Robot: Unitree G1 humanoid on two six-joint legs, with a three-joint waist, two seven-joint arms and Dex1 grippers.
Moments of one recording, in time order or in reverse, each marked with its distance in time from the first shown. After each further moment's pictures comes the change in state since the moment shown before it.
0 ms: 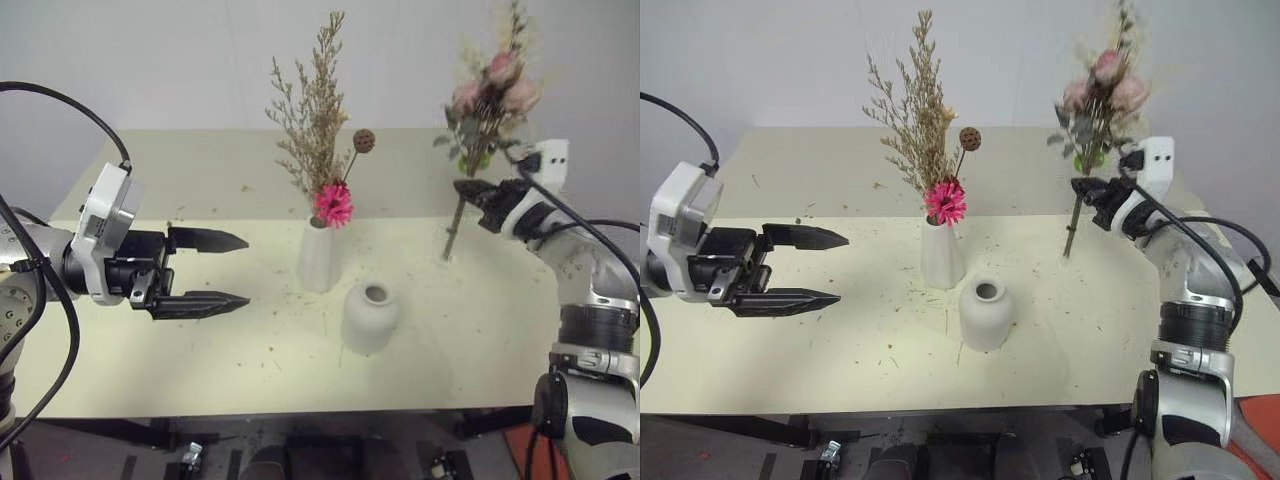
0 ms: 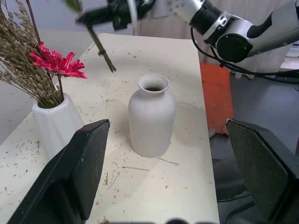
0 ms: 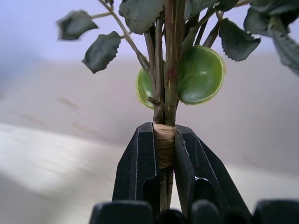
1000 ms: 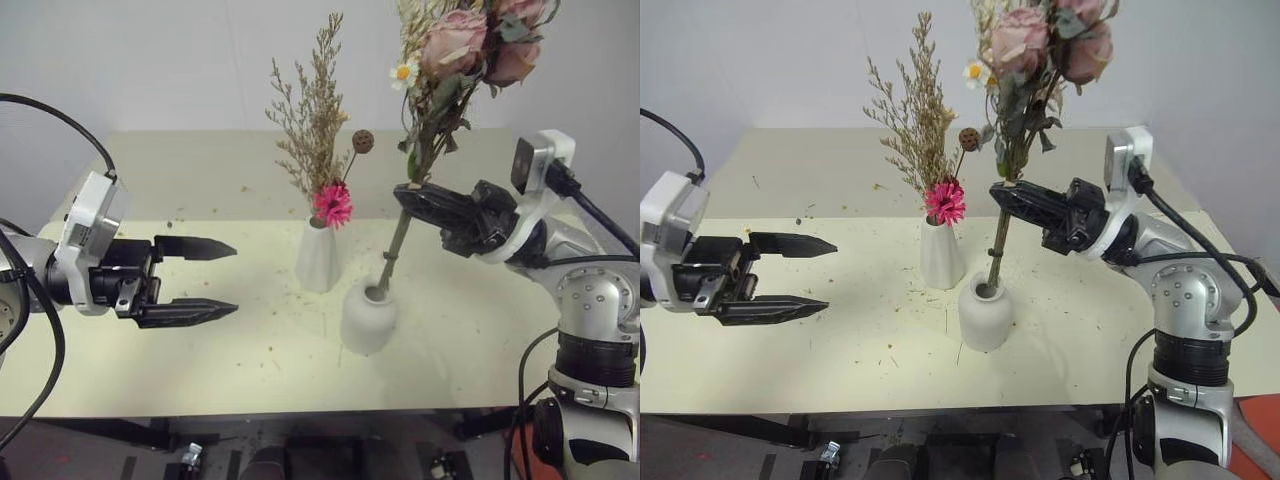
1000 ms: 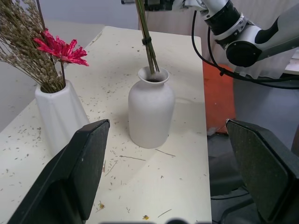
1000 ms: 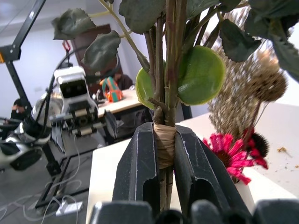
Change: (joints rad) left arm 0.090 0.043 0.079 -0.015 -0.037 0.006 0.004; right arm 0.132 0.020 0.169 -0.355 0.375 0.048 0.261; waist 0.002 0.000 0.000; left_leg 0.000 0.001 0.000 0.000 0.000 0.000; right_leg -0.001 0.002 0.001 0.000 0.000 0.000
